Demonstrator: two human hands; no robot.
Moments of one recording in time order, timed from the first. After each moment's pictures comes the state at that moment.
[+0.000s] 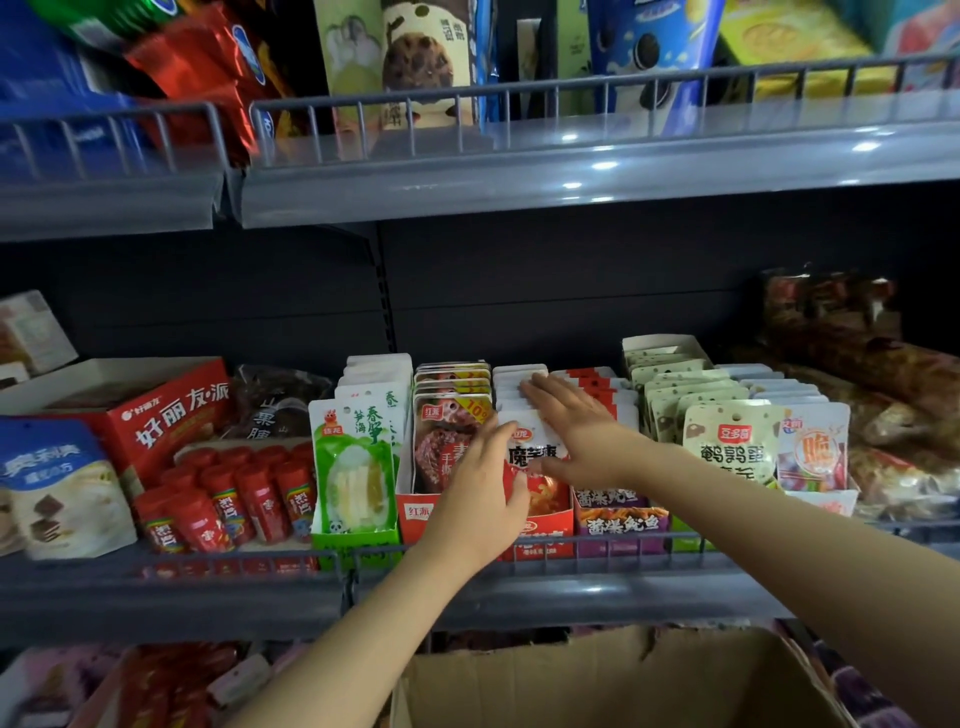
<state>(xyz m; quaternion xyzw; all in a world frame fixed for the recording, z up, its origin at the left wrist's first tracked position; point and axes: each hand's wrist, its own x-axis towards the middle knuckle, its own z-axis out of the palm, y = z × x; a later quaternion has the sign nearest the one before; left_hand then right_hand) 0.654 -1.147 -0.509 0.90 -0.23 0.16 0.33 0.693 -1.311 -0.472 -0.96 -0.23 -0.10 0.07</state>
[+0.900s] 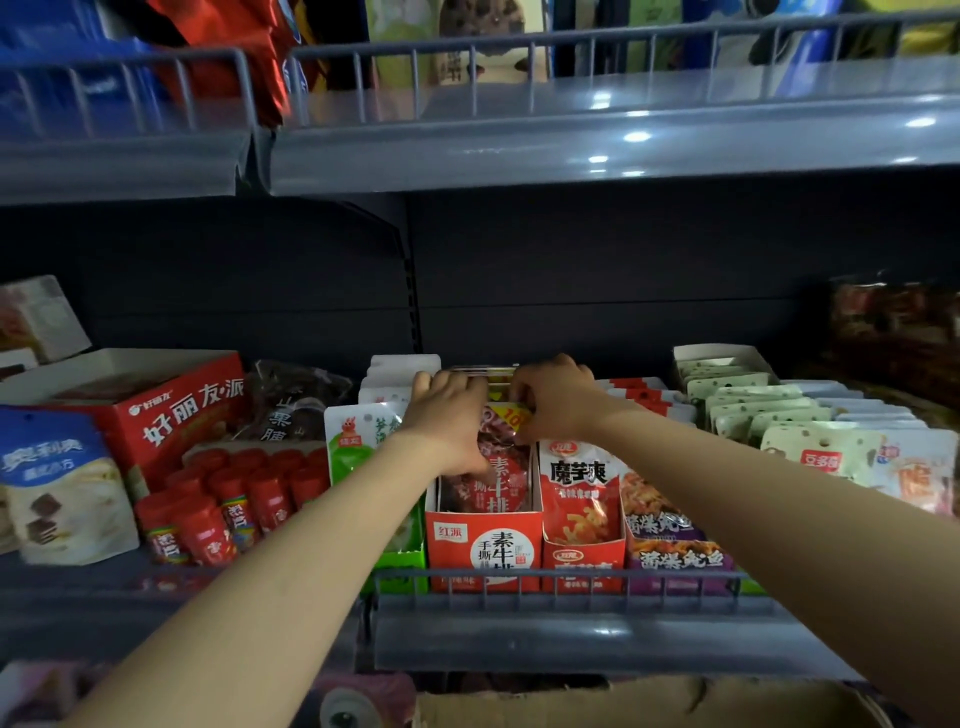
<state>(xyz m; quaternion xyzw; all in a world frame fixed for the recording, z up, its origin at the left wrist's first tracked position) 0.743 -1.095 -0.459 0.97 -0.16 0.16 -0.05 0.754 -1.245 -0.445 -0.97 -0.17 -0.13 0.07</state>
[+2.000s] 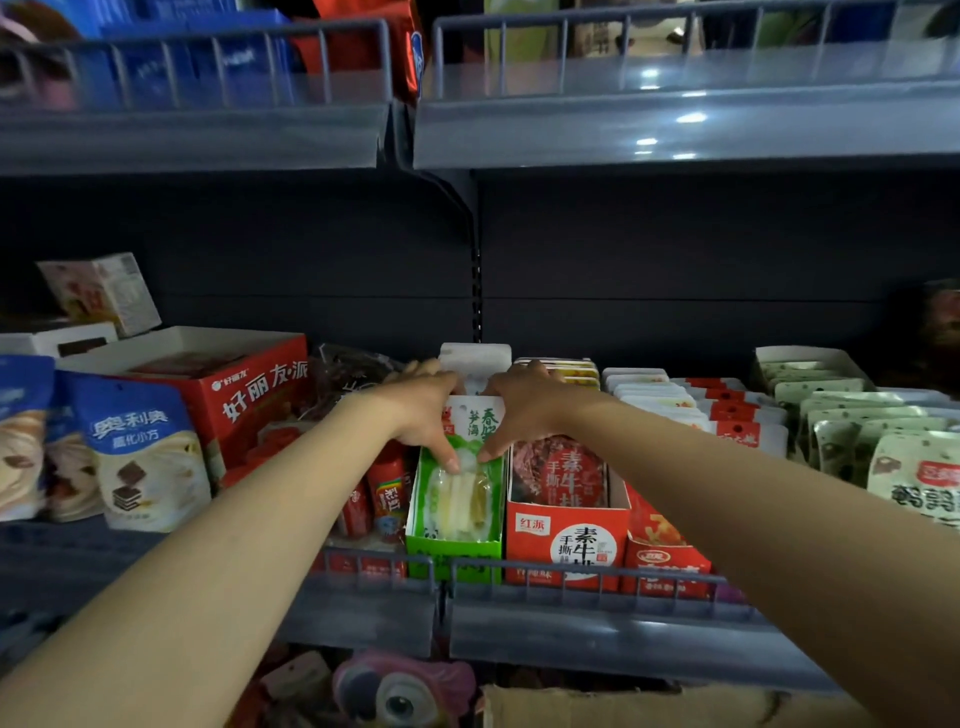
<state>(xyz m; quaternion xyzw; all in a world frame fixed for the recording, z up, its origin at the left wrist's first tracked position) 0.751 -0.991 -0.439 0.99 -0.11 -0.01 0.00 0.758 -1.147 -0.439 -0.98 -0.21 0.01 0.04</state>
